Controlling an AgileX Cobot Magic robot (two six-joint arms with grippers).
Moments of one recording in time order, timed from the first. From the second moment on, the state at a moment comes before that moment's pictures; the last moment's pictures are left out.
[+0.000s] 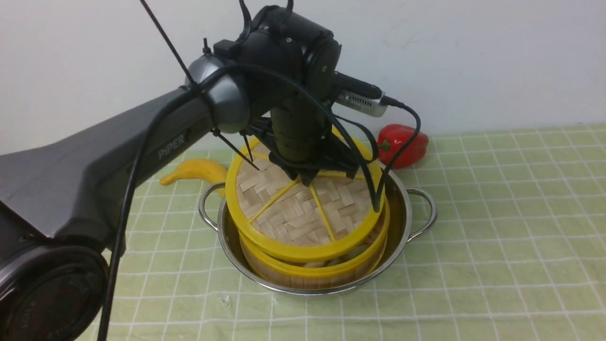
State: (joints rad) right arm 0.46 0.56 -1.11 -0.05 1.24 0.36; left arm -0.59 2.10 -1.92 0.20 1.22 -0.18
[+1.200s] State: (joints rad) right arm 0.46 0.56 -1.11 -0.05 1.24 0.36; left arm -0.58 2.06 -1.91 0.14 1.23 -0.15
